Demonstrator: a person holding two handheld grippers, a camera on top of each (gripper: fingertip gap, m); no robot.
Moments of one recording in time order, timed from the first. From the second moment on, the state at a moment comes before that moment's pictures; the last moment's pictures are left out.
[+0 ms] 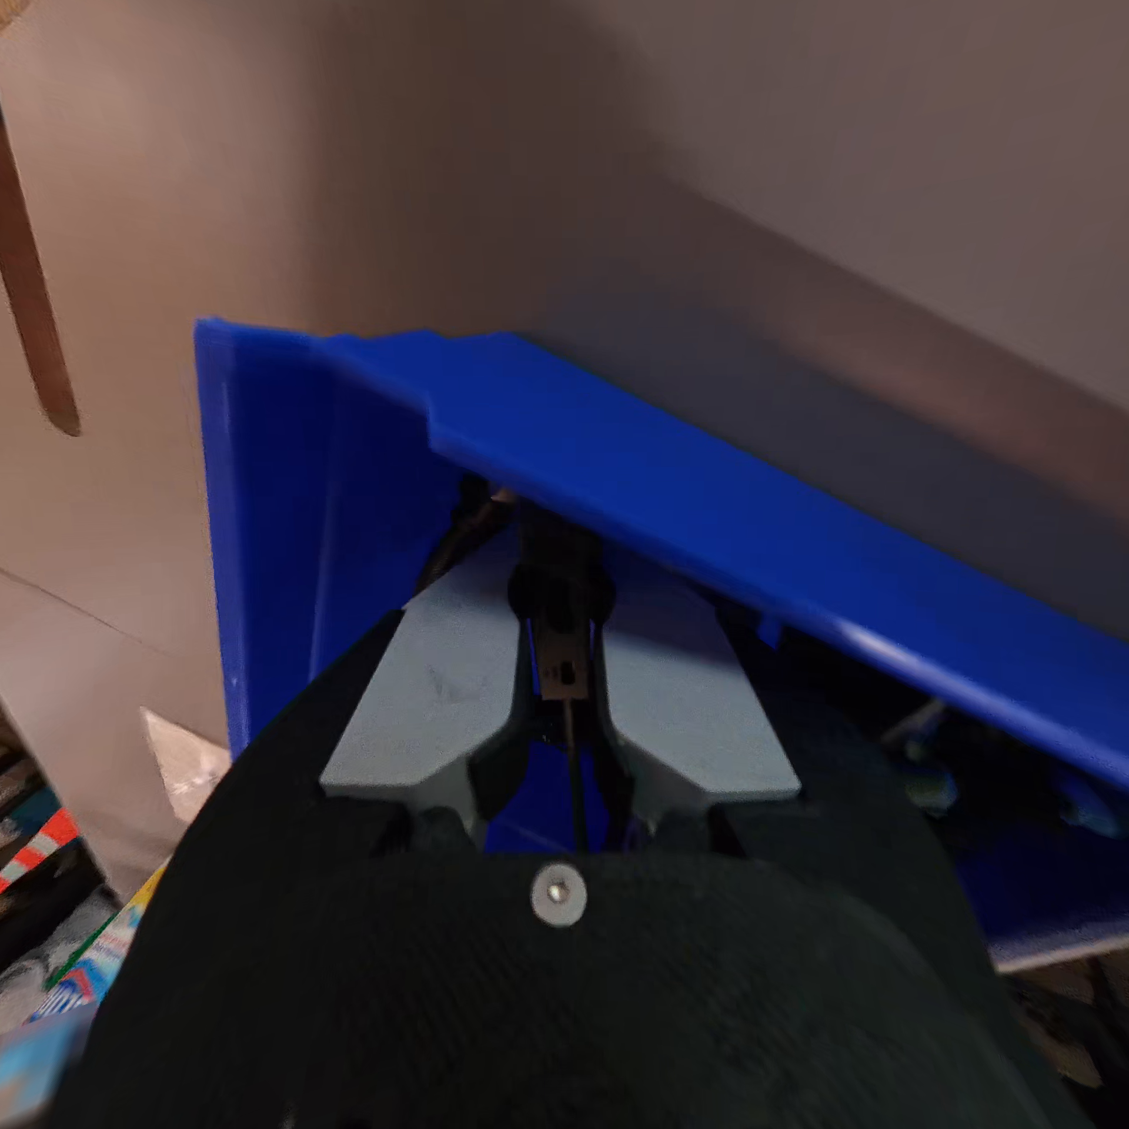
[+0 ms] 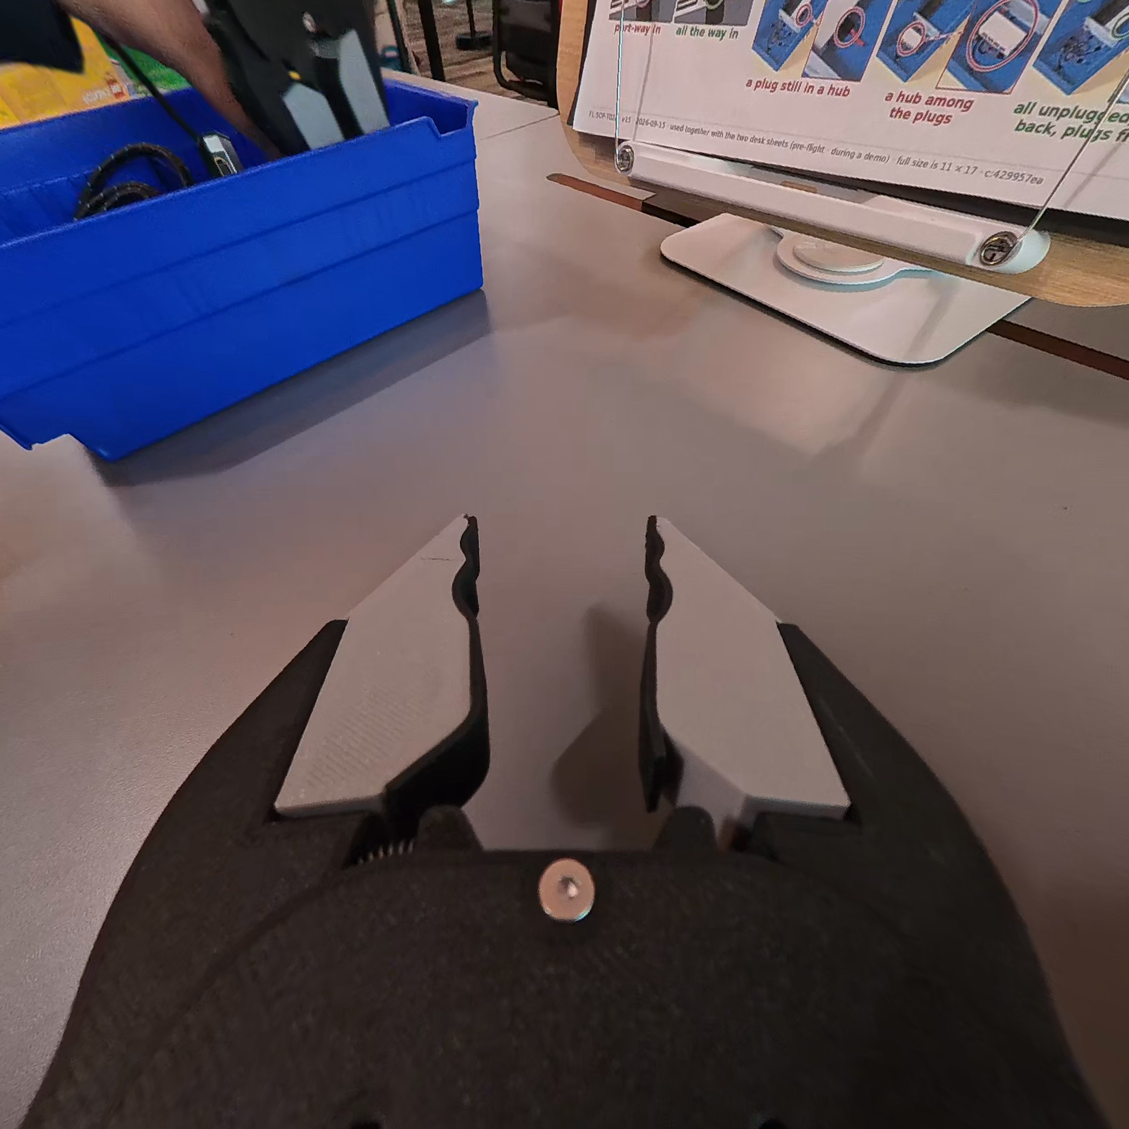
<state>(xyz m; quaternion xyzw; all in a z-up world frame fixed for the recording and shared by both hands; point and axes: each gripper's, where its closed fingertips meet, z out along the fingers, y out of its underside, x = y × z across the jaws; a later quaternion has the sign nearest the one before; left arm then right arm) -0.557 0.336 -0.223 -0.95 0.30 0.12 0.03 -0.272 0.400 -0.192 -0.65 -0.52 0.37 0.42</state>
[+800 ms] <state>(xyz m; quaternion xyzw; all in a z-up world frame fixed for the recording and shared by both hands) -0.490 0.247 -0.091 -0.86 0.50 0.11 0.00 -0.273 0.382 -0.168 -0.60 -0.53 0.40 0.44</state>
